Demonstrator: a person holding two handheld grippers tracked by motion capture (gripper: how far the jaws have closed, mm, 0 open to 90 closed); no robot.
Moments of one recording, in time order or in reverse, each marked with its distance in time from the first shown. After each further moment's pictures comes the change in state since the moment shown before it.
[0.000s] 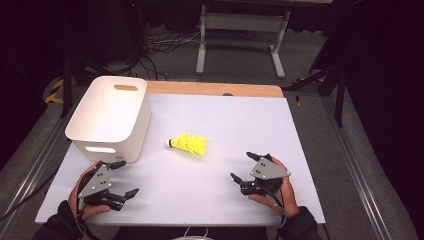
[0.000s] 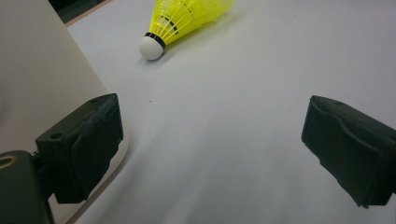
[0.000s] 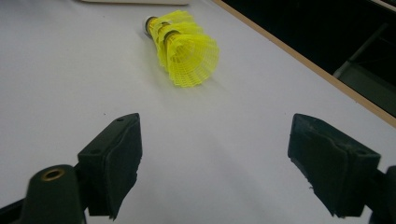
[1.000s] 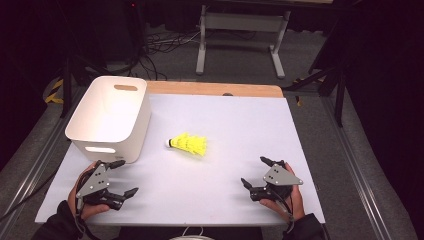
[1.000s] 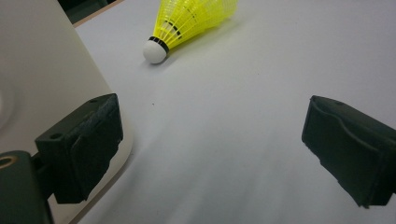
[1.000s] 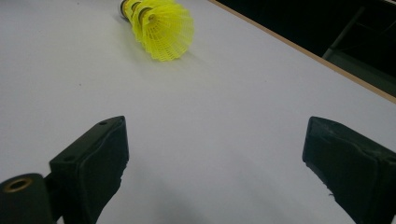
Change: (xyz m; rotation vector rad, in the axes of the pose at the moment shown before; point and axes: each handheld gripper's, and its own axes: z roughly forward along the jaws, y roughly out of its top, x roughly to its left) left arm 0.002 -0.001 -0.002 -0.022 0.003 -0.016; right arm -0.008 -0.037 -0.012 -0.018 -0.055 0.068
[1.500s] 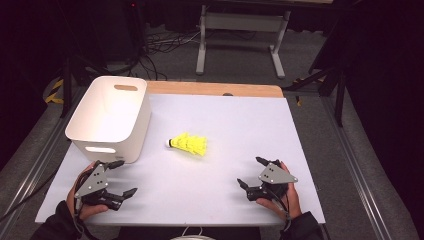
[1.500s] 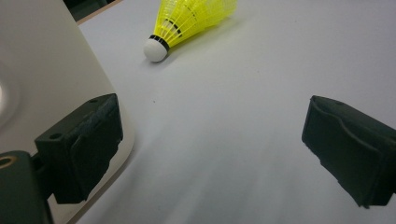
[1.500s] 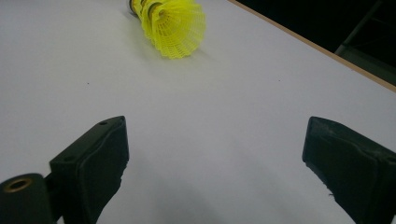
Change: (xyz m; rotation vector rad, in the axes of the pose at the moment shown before) left arm 0.000 -0.002 -0.002 0.000 0.000 0.003; right arm 0.004 0.002 0.010 0.019 0.033 -0.001
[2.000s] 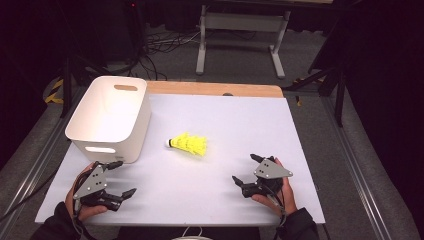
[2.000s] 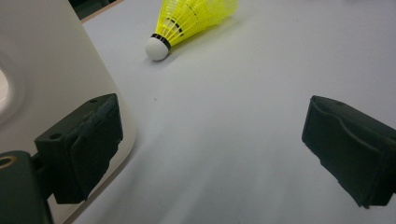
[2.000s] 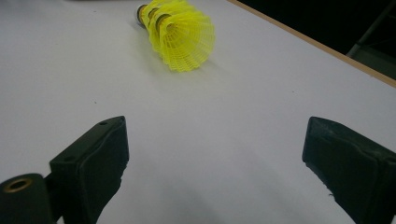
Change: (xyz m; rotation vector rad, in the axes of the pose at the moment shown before) left arm -0.002 -0.001 -0.003 0.002 0.010 0.001; right arm 0.000 0.011 0.012 -0.004 0.039 0.023
